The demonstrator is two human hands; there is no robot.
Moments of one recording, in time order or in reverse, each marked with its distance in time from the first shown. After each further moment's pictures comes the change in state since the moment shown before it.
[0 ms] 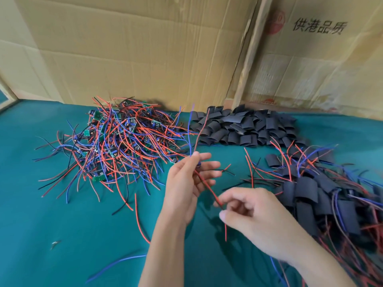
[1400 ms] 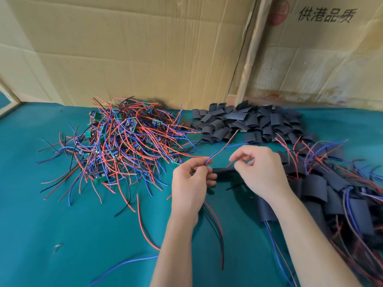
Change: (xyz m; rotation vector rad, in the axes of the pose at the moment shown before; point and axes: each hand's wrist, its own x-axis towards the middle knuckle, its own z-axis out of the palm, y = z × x) left_hand 0.009 -0.018 0.000 0.388 0.217 0.128; right_hand 0.085 0.031 -0.014 -0.154 0.505 0.061
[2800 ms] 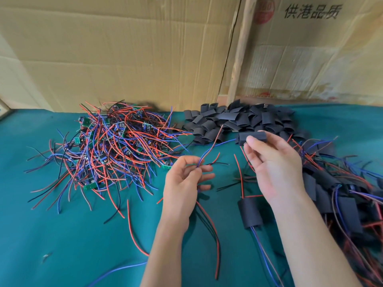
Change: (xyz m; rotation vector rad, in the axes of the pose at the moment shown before) left_hand -0.007 0.004 0.000 -0.021 -0.133 0.053; right_hand 0.006 0.003 -0.020 1.387 0.254 0.322
